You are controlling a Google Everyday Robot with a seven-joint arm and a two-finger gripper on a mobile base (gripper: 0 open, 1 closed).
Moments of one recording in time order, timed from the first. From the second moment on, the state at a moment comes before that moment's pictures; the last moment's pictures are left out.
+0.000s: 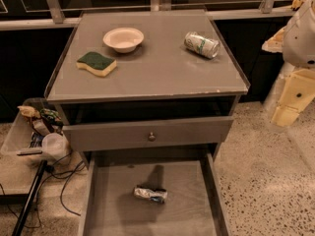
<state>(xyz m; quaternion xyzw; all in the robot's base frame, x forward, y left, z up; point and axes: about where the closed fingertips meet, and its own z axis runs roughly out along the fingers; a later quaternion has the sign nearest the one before) 0.438 -0.217 0.977 -0.60 0.78 -0.03 0.16</state>
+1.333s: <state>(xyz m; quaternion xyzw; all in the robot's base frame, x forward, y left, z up) 0.404 -0.167 0.914 -0.62 0.75 0.02 0.21</state>
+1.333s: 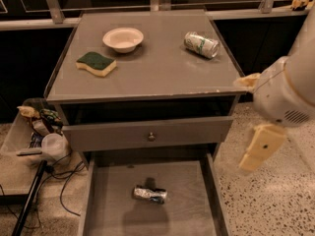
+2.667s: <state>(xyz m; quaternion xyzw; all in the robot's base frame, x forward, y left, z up) 0.448 -0.137 0.781 -0.62 0.74 0.02 0.26</state>
